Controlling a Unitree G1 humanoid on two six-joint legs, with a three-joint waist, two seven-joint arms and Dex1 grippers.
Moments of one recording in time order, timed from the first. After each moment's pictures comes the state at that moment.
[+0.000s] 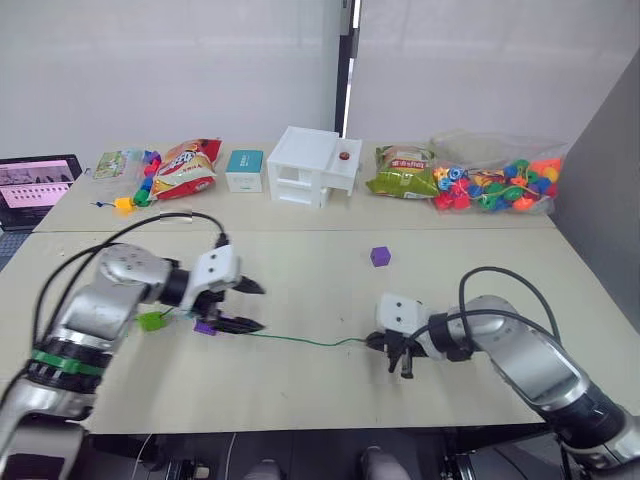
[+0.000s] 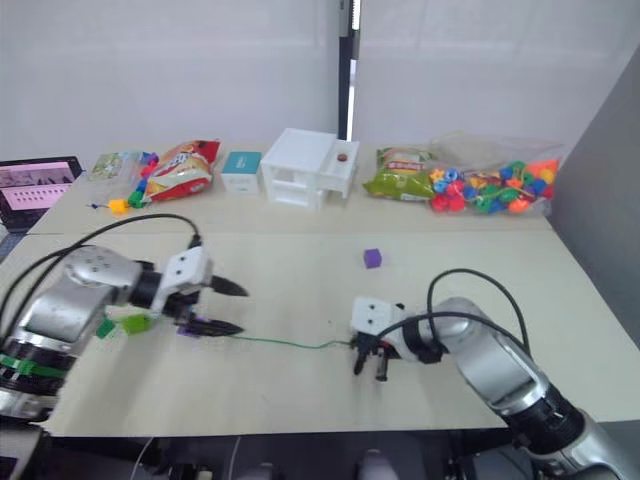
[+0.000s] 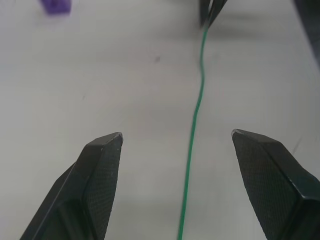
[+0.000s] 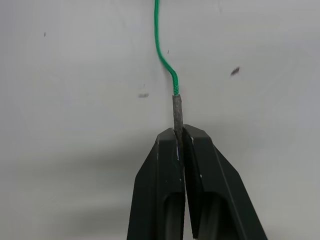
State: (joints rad) left arm -0.58 0.77 -0.18 -0.03 -0.28 0.38 -1.37; right arm -0.51 -0.75 0.43 -0.43 0.09 0.79 1.00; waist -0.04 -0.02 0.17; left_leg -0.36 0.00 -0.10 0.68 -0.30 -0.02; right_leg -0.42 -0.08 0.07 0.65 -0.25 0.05
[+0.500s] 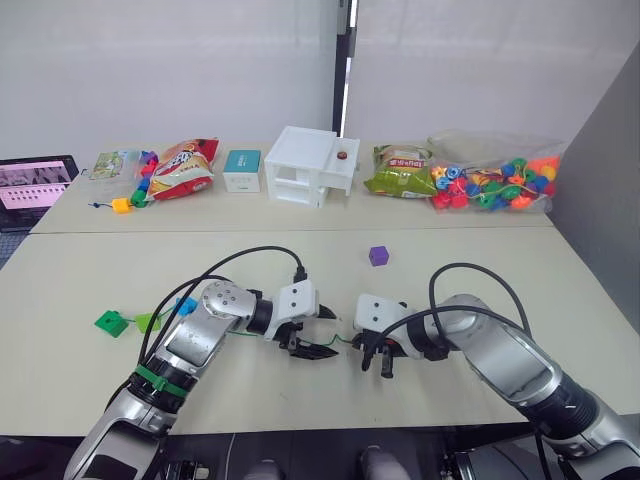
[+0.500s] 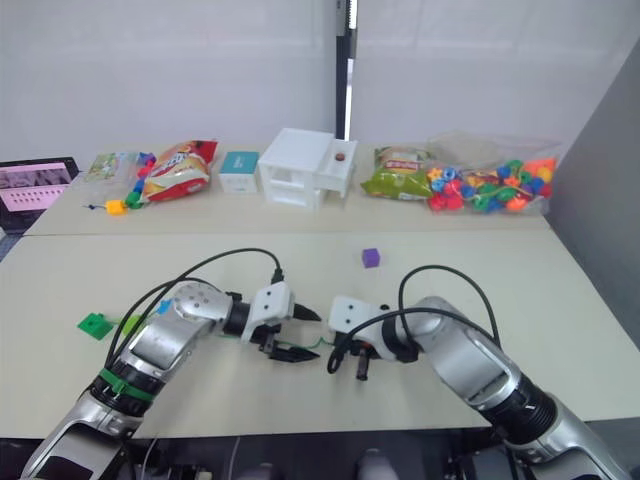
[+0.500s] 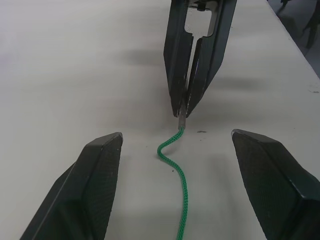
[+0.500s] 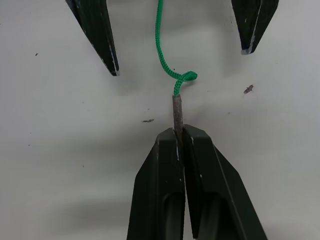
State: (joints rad) left arm -0.56 0.51 -0.37 0.04 -0.14 0.27 -1.21; right arm -0.55 -0.72 0.51 -0.45 0.06 0.90 0.96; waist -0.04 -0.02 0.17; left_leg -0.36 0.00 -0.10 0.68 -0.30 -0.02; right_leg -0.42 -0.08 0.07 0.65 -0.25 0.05
